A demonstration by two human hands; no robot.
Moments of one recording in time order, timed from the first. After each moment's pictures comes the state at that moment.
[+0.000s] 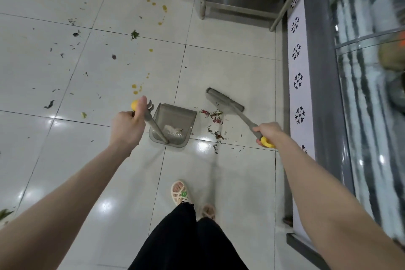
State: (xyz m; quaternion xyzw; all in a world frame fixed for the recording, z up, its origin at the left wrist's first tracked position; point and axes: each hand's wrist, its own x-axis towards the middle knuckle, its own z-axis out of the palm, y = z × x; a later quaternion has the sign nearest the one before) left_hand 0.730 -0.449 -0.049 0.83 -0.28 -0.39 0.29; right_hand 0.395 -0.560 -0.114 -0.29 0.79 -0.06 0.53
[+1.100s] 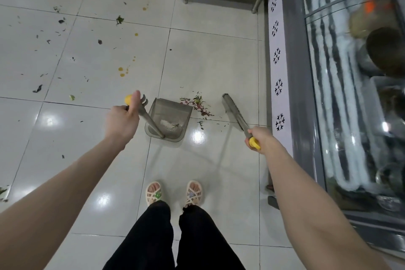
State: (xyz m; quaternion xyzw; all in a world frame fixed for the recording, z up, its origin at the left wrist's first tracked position) left_hand 0.621 -0.321 -0.047 0.83 -0.30 -0.38 0.28; right_hand 0.289 -0.388 -0.111 -0.13 0.79 -0.16 0.58
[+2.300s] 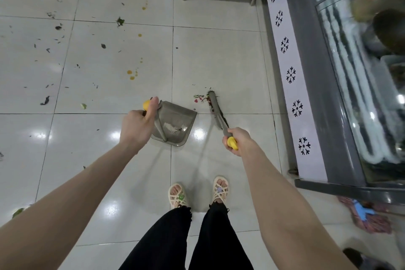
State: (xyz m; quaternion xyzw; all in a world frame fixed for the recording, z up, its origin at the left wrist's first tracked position) left_hand 0.784 -0.290 -0.063 0.80 -0.37 -0.42 0.22; right_hand 0.523 -0.316 -0.143 -0.01 0.72 -0.24 0.65
